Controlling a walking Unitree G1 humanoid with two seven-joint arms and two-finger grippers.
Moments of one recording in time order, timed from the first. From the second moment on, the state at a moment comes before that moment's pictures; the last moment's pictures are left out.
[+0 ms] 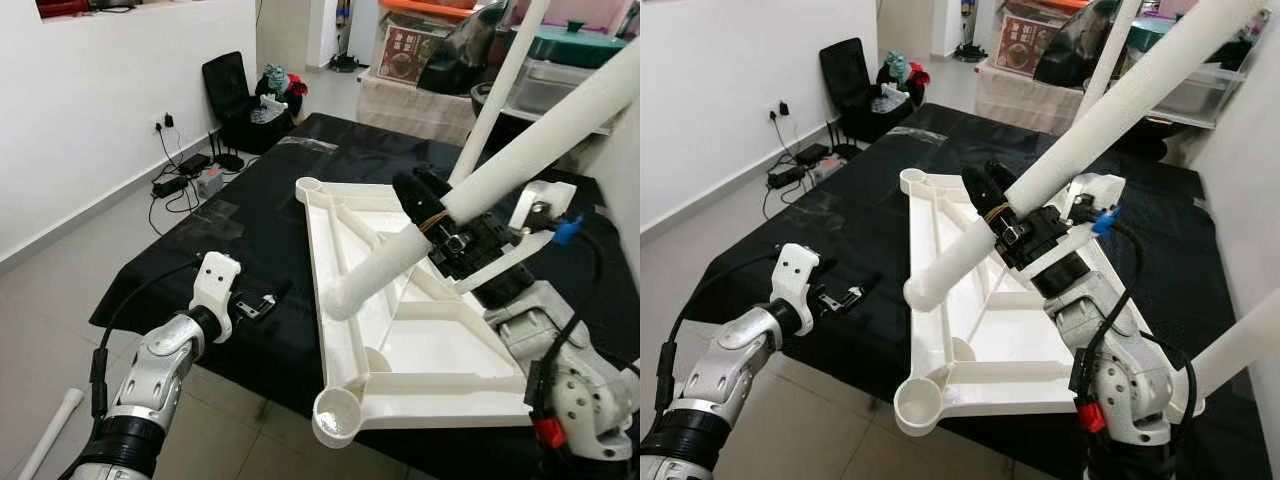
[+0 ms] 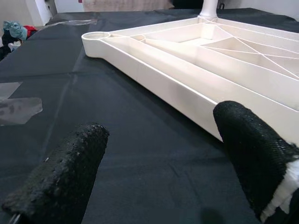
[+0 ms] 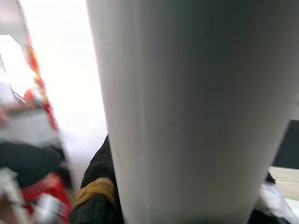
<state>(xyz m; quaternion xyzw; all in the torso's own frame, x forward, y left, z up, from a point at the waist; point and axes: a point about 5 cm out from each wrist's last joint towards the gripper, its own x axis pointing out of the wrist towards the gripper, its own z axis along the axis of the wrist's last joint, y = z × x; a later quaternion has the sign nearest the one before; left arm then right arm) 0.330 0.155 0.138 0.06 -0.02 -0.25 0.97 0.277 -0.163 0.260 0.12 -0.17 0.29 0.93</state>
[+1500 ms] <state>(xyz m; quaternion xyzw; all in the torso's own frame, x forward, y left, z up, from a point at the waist) 0.330 0.154 0.136 0.05 -0.02 -0.23 0.97 0.322 -0.143 0.238 0.13 -0.20 0.03 0.97</state>
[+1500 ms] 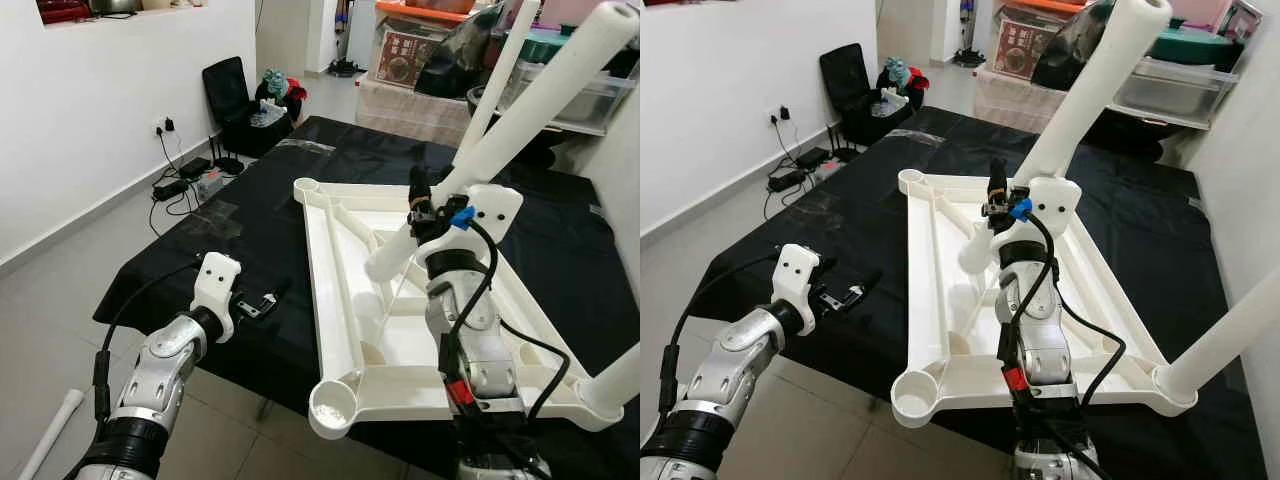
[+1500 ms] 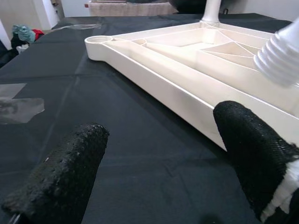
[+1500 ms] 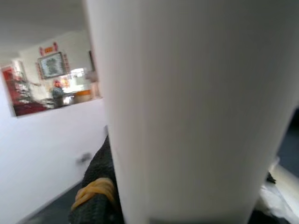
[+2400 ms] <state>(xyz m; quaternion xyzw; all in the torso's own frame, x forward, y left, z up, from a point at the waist) 0.330 0.155 0.132 0.05 -0.01 -0.22 0.97 0.264 -0.218 0.247 0.12 -0.04 0.31 0.94</state>
